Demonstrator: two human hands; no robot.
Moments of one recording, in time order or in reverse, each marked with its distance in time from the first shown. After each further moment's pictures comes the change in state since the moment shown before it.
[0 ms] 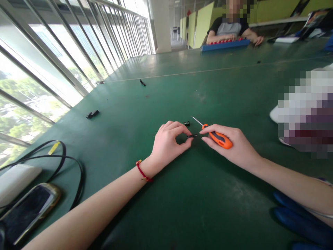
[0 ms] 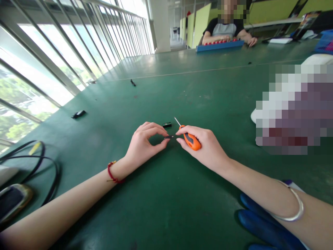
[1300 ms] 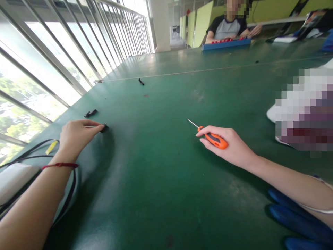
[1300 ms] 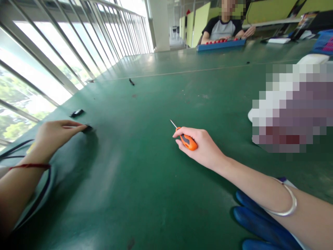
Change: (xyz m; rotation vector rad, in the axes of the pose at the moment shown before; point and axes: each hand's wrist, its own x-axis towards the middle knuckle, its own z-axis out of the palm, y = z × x) left_hand -0.038 -0.116 -0.160 0.585 -0.050 -0.975; right_hand 0.000 -0.002 -0.001 0.045 -0.087 0.001
